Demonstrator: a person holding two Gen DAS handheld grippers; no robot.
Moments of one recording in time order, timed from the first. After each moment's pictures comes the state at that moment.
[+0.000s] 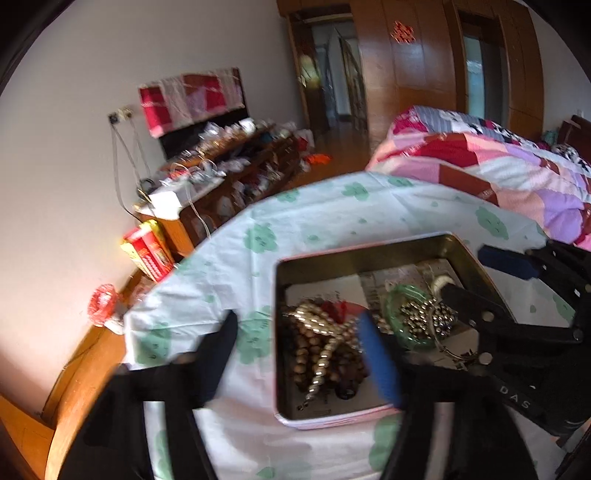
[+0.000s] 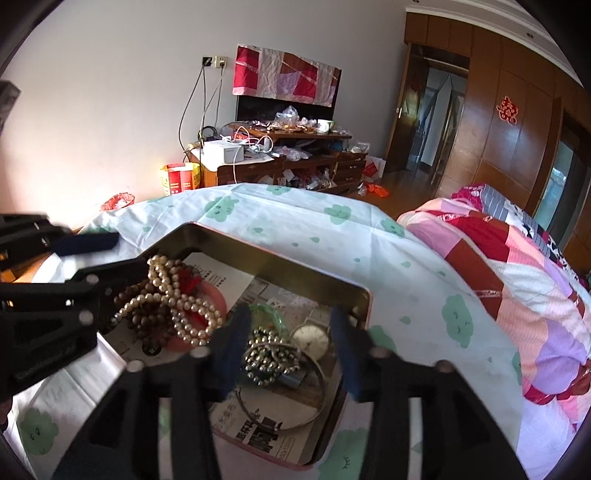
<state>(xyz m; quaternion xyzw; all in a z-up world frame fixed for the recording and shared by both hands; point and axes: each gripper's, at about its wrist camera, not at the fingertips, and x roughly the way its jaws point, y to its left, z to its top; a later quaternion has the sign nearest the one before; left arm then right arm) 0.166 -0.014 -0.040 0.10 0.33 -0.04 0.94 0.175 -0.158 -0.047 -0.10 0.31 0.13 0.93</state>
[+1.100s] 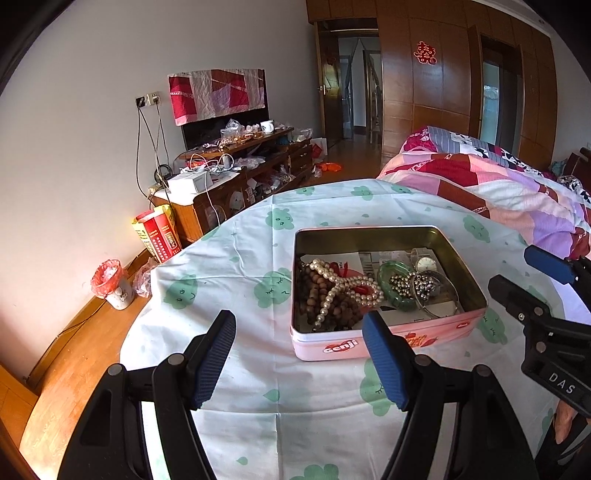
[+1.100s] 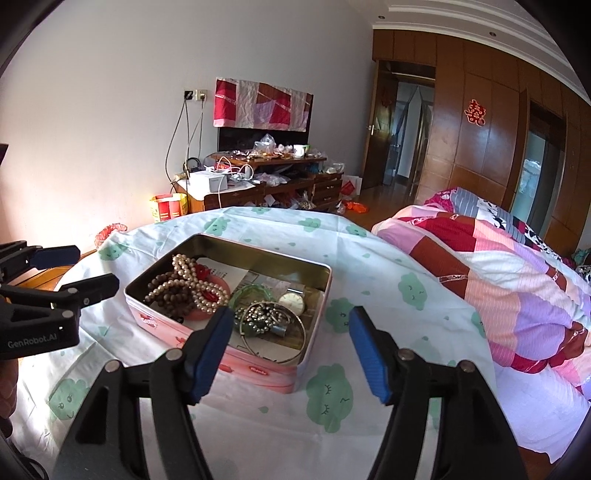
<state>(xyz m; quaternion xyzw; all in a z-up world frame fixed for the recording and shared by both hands) 0.097 0.006 -0.031 0.04 0.33 -0.02 0.94 0.104 -0.180 -0.027 -0.07 0.26 0.10 0.96</state>
